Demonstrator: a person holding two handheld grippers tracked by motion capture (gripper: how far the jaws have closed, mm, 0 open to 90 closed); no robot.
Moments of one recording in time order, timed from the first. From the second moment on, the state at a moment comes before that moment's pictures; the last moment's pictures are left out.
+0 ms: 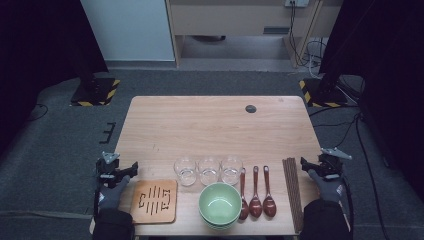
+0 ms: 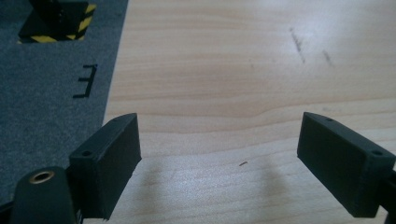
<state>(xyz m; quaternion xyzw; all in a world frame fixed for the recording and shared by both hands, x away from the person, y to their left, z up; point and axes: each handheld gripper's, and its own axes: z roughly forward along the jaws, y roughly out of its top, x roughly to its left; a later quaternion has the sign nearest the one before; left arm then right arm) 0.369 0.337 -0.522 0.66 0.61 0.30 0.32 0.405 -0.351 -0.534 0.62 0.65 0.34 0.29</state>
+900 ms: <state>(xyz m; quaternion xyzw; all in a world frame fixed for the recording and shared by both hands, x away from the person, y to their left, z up) 0.333 0.320 -0.472 0.63 0.56 0.34 0.42 0.372 -0.324 -0.449 0.56 0.59 0.47 0.34</state>
